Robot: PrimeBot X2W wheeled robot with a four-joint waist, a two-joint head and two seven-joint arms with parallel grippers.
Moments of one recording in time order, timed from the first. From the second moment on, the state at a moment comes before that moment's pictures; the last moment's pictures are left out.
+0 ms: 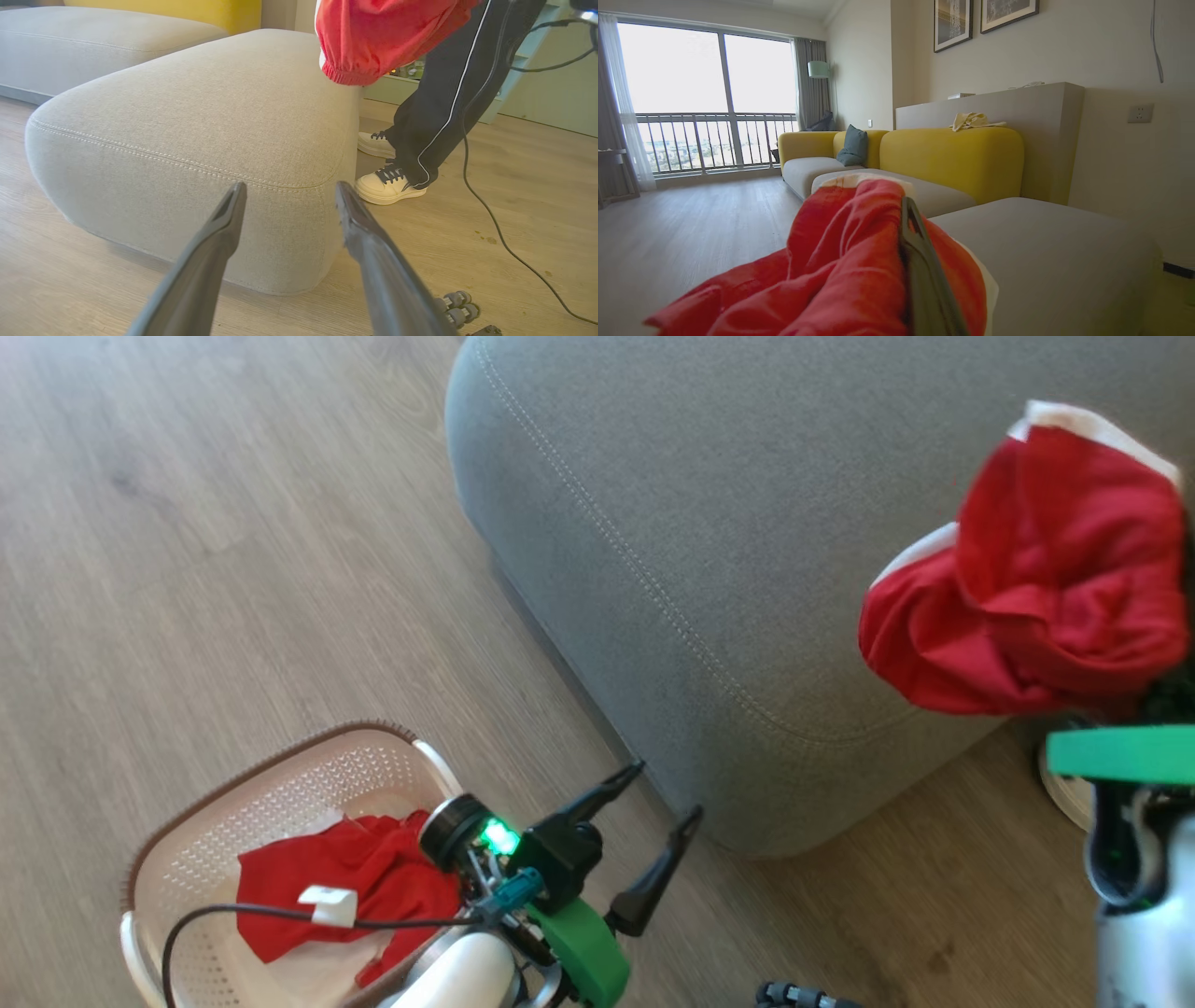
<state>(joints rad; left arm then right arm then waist) -0.24 0.06 -0.67 0.31 -0.18 -0.13 -0.26 -0.22 -0.06 -0.20 -0.03 0.19 0.13 -0.26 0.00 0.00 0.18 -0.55</state>
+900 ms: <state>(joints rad) -0.35 0.15 -0.68 0.33 -0.12 -0.13 -0.26 -0.56 -0.19 -0.38 0.17 0.27 0.13 -0.26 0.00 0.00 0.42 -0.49</state>
